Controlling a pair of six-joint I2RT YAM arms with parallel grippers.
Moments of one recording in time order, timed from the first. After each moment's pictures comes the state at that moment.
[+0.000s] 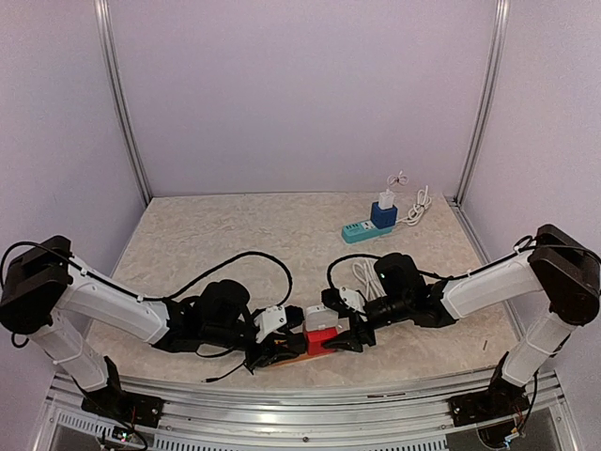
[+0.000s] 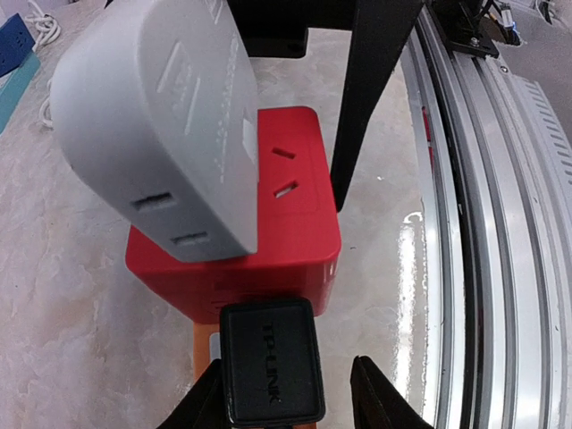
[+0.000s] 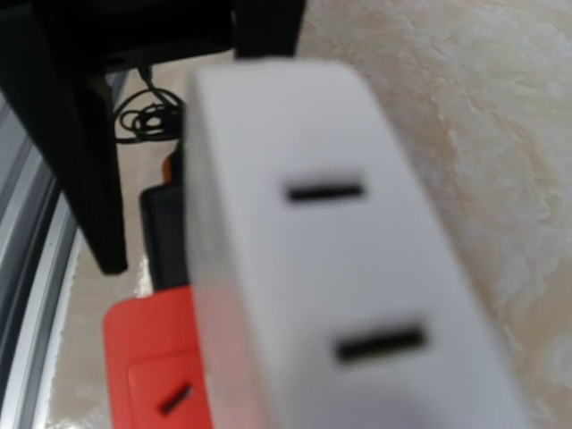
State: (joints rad) left arm -1.07 1.57 0.58 0.39 0.25 0.21; right arm 0.86 1.62 0.64 0.36 -0.61 -0.40
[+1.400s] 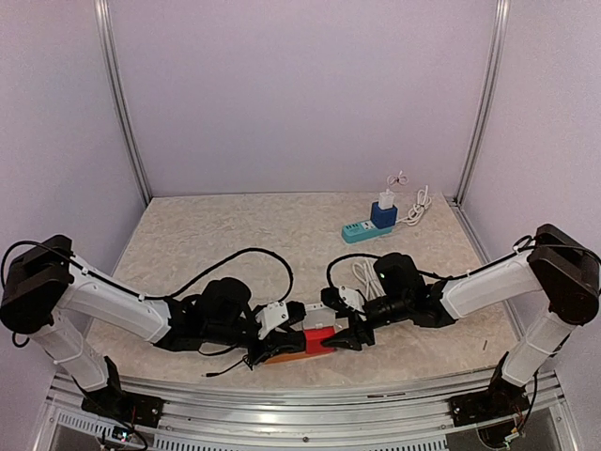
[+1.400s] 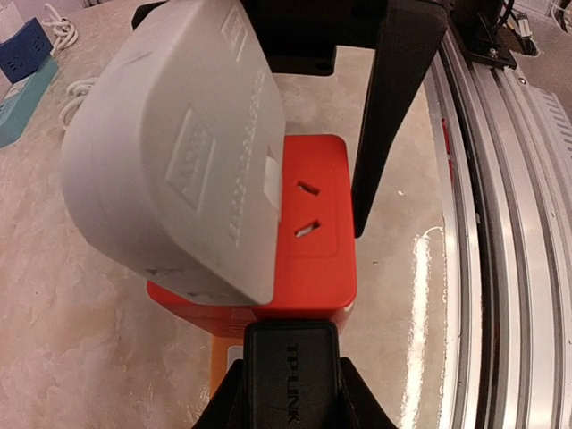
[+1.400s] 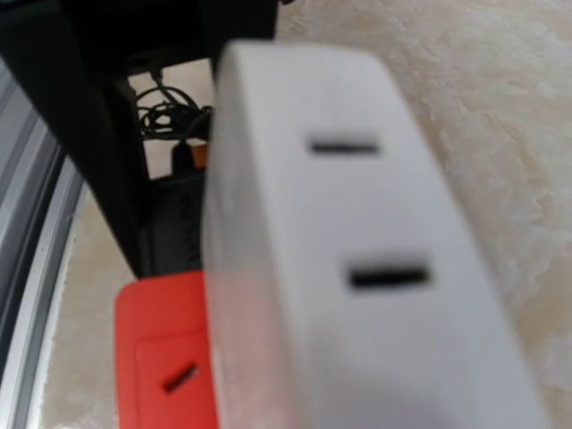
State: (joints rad) left arm -1.08 1.58 0.60 0.40 0.19 0.22; right arm 0.86 1.62 0.64 0.37 -0.60 -0.40
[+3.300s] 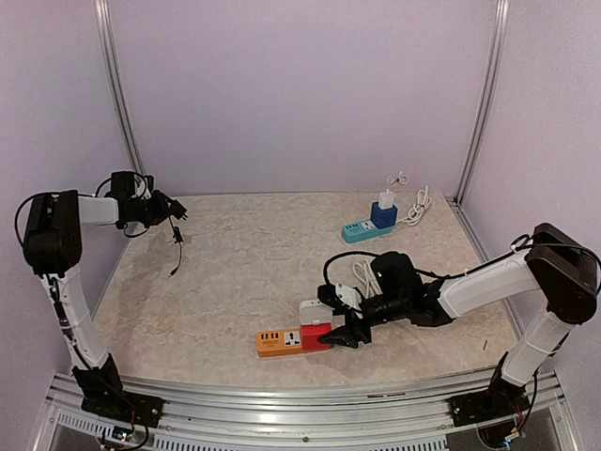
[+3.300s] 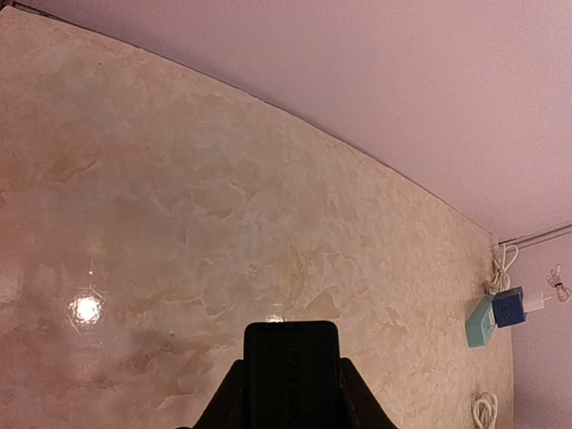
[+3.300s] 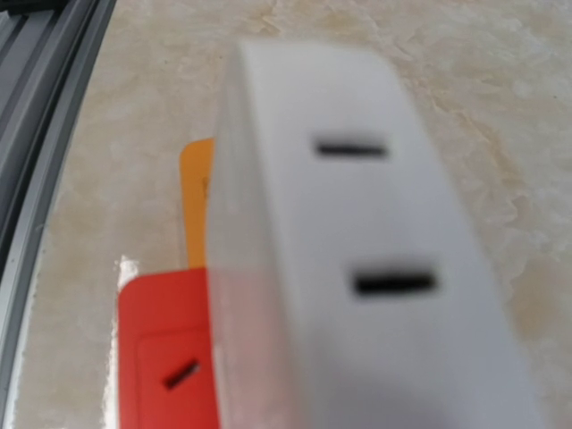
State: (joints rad) left arm 0.13 1.97 1.33 0.04 0.53 -0.47; right arm 0.87 1.64 0.66 0.38 -0.55 -0.38
